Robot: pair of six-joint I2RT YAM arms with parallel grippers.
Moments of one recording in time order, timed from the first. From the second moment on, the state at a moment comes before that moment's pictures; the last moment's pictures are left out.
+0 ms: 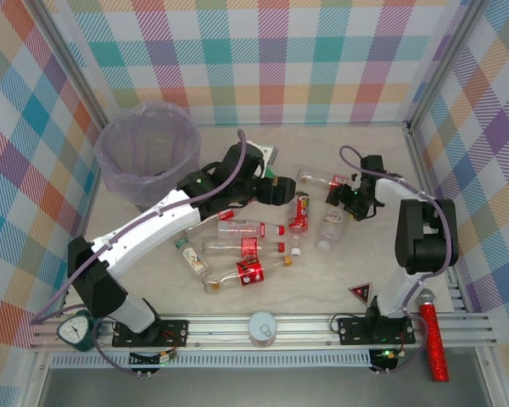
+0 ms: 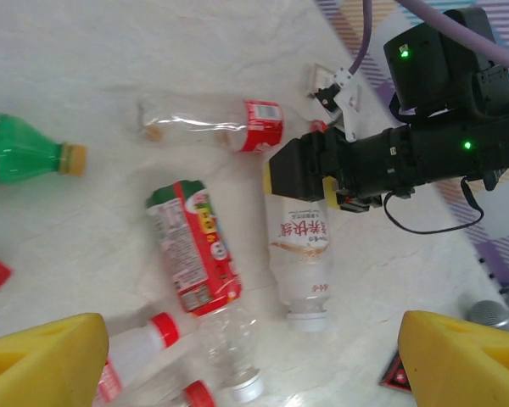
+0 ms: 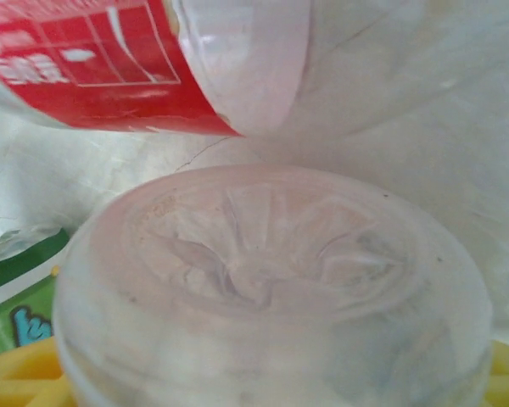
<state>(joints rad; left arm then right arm) -0.83 1.56 1.50 -0.57 0.05 -0.50 0.00 1.73 1.08 -0.58 -0.36 0.44</state>
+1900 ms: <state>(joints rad) -0.92 1.99 1.53 -0.18 0.39 -0.67 -0.13 1.24 1.19 -0.79 -0.67 0.41</state>
